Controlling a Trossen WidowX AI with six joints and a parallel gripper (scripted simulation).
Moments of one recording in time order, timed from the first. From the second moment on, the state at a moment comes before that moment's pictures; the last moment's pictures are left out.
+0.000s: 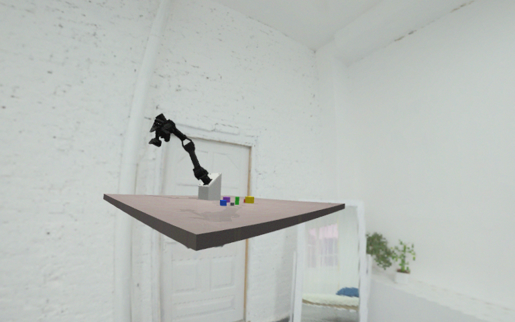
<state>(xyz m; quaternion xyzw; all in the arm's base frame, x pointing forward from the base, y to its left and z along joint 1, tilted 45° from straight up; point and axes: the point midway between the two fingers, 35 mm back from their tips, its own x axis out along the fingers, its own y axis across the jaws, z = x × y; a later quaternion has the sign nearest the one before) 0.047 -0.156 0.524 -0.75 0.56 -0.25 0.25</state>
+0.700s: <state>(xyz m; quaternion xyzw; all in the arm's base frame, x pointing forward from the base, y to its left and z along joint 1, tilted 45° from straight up) 0.211 -0.213 0.421 -0.67 0.47 -0.16 0.55</state>
